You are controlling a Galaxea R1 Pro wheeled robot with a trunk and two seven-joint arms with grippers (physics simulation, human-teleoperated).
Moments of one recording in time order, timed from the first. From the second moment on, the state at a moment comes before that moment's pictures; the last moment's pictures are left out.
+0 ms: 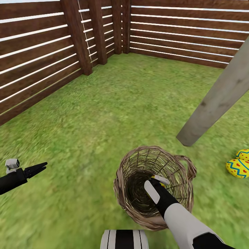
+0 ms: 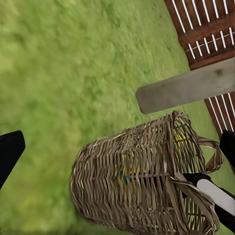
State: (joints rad) left arm -0.41 0.37 0.64 -1.35 0.23 1.04 -1.29; right arm -0.76 0.16 0.21 -0.53 -0.62 0.36 -0.73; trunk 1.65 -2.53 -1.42
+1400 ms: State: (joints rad) left arm -0.41 0.37 0.64 -1.35 0.23 1.04 -1.29; right arm -0.76 0.17 0.20 -0.47 -0.66 0.50 -0.64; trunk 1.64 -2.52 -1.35
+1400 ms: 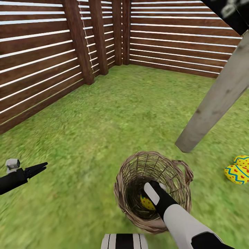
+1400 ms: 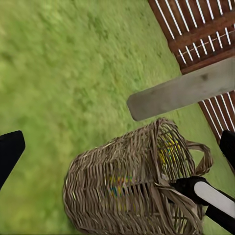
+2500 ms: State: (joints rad) left arm -0.41 0.37 0.64 -1.36 0.23 1.04 -1.30; right arm -0.76 0.16 0.19 -0.47 -0.66 0.49 -0.48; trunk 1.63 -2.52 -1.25
